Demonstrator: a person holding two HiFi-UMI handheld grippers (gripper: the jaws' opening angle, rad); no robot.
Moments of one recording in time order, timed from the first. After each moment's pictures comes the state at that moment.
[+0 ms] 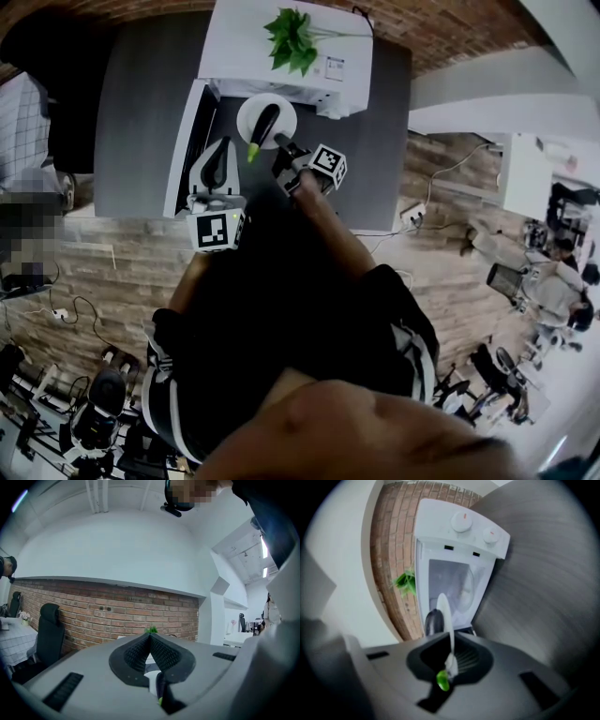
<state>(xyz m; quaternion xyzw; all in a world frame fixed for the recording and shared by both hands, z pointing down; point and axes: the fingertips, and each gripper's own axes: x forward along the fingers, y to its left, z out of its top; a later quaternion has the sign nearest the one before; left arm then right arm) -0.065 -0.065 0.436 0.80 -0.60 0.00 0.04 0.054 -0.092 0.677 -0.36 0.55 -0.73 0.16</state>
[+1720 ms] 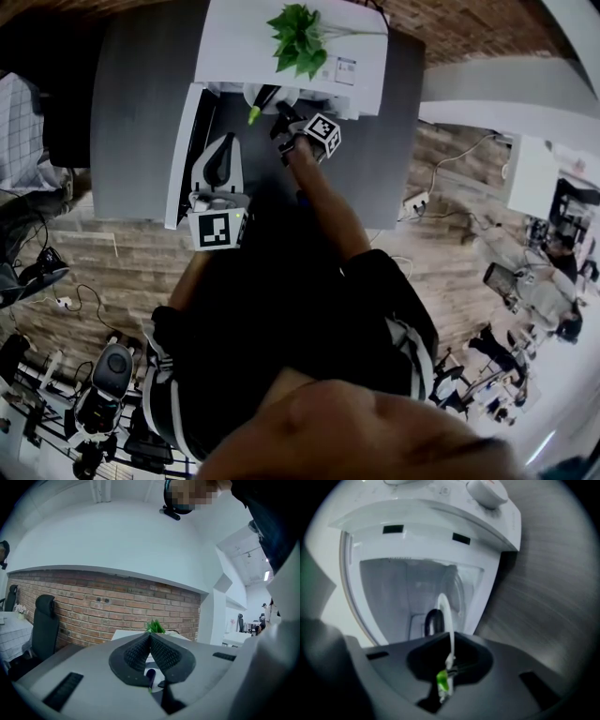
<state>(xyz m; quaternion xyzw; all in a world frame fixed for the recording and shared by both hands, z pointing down) -0.064 -0.111 0.463 0.80 -0.59 0.01 0.08 0.050 -0.199 0.769 -0.40 0.52 -0.73 0.20</state>
